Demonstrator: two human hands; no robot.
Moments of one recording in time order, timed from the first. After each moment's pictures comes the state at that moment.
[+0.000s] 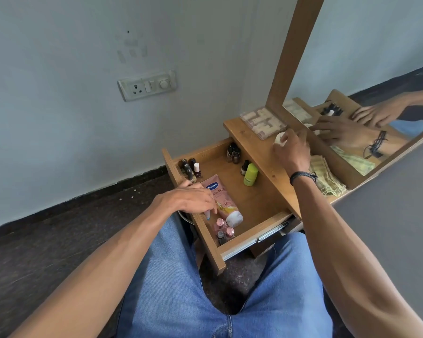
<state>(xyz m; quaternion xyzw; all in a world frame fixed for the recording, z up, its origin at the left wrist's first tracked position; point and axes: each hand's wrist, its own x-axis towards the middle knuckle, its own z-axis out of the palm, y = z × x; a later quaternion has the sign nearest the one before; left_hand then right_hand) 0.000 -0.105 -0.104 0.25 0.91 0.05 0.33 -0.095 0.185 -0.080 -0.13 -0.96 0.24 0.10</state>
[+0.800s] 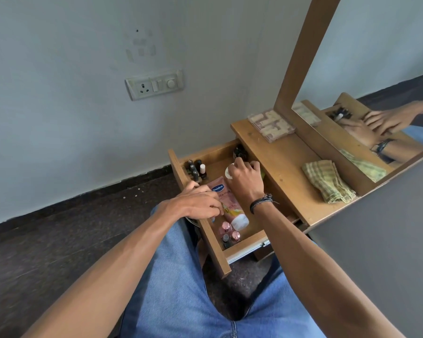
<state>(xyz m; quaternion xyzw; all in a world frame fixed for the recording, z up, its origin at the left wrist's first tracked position) 0.003 -0.109 -0.119 0.26 0.93 0.06 0.26 -0.057 0.073 -0.162 0.16 -0.98 0.01 0.13</state>
